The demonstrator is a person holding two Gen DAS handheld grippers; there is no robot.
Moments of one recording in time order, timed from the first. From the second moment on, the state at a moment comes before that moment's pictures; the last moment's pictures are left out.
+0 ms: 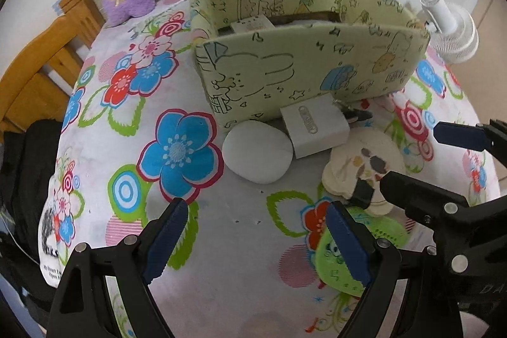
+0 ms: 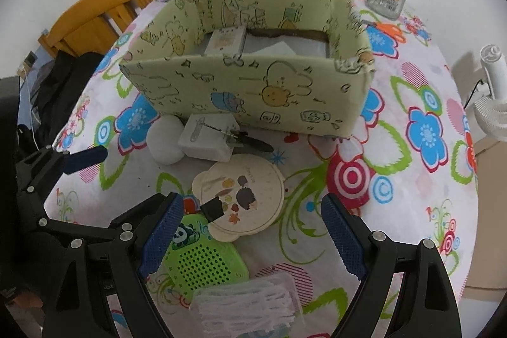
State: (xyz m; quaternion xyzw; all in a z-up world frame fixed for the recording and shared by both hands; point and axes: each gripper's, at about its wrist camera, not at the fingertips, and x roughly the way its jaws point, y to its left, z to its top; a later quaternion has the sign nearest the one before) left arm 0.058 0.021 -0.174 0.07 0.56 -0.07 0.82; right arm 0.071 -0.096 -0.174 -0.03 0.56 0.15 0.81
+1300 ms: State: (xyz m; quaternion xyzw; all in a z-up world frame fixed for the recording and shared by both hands) left arm 0.088 0.051 -0.206 0.13 0.58 -0.14 0.79; right arm 0.086 -0.051 -0.230 -0.06 0.58 0.09 0.81
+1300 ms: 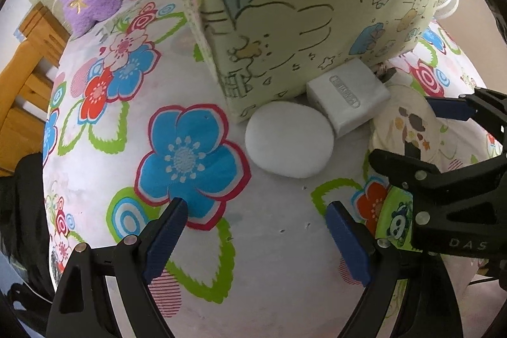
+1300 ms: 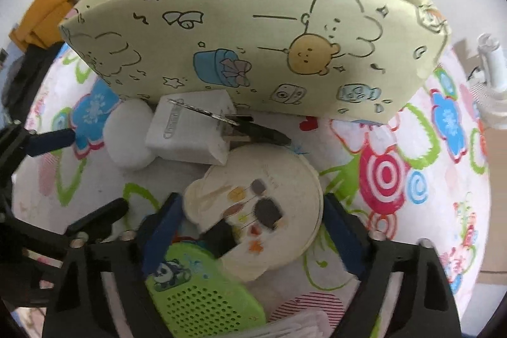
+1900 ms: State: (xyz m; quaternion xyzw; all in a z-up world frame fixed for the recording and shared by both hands) left arm 0.136 0.029 -0.207 0.12 0.58 -0.14 0.80; right arm 0.093 -0.095 -0.227 0.00 0.58 0.04 0.81
